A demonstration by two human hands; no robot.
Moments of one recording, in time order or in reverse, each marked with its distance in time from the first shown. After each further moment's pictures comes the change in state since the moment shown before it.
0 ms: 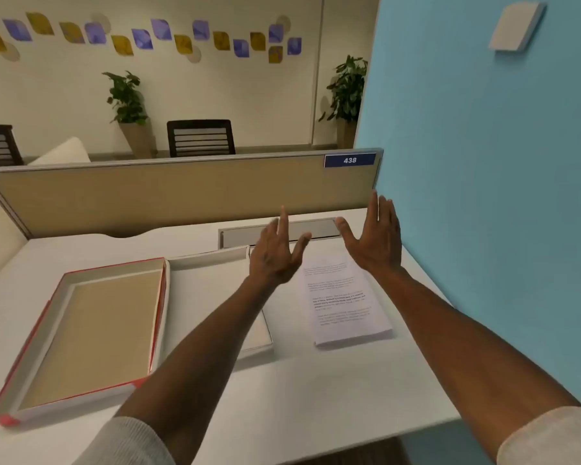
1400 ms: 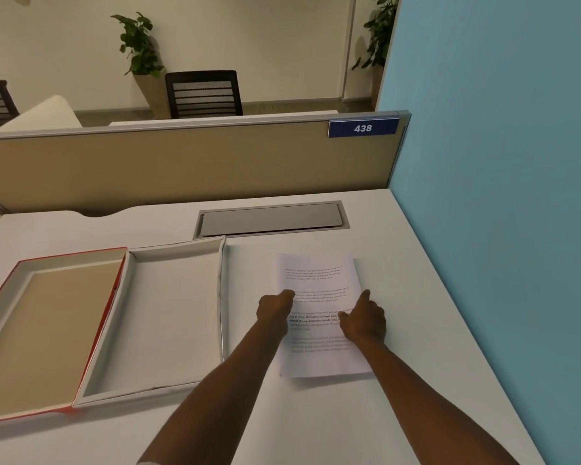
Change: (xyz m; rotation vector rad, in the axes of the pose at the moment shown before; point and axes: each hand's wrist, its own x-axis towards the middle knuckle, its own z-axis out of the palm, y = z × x) left_hand 0.051 -0.021 0.210 -0.789 -0.125 -1.273; right_hand -0.020 0.150 0.172 -0.047 -0.671 0.420
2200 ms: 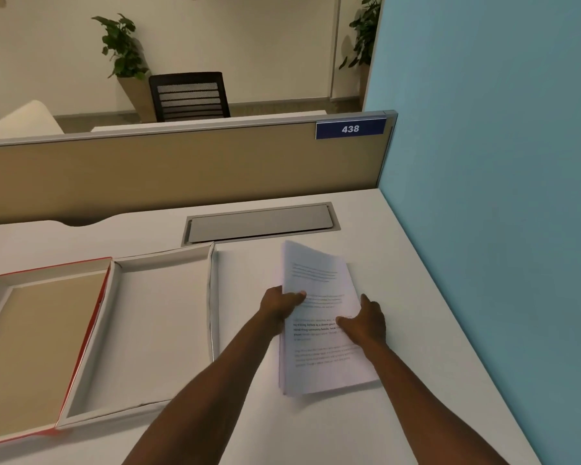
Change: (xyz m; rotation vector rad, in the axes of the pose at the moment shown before) left_hand -0.016 0.020 0.002 0.071 -0.351 0.191; right_hand 0.015 0.022 -0.005 0.255 -0.041 0.017
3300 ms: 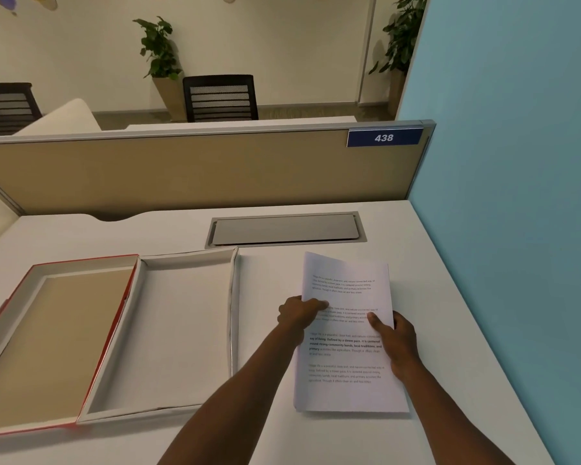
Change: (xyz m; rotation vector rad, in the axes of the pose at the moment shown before) left_hand 0.044 -0.013 -0.005 0.106 0.090 -0.089; right_hand 0.022 0.018 0.001 0.722 -0.043 -0.017
